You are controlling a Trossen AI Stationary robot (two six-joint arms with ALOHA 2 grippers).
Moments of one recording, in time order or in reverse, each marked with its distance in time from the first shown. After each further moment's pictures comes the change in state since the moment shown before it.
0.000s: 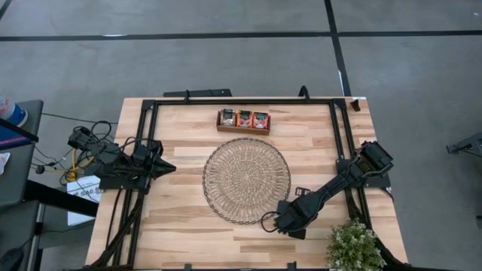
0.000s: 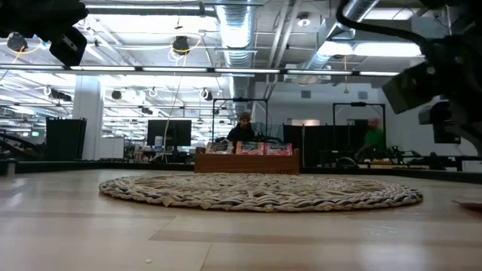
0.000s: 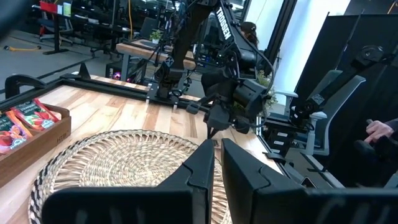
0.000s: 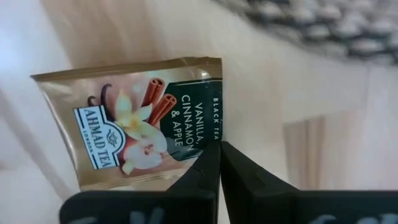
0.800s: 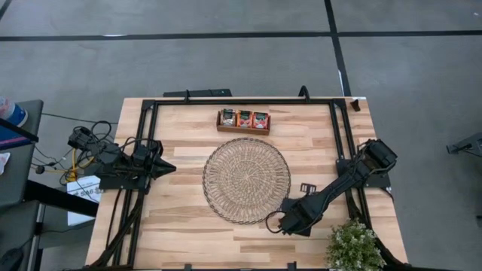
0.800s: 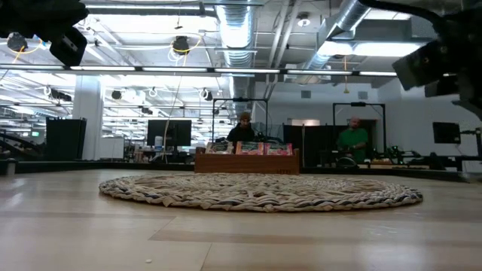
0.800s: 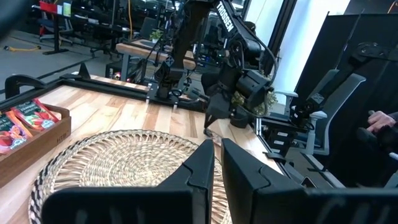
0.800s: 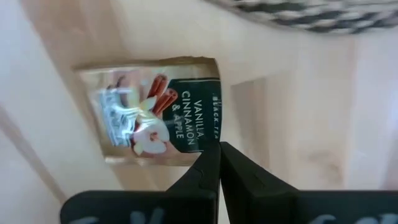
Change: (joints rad) left arm 0.000 0.000 0.000 0.000 0.000 0.002; right arm 0.028 -0.054 0.053 -0.185 0.063 0.029
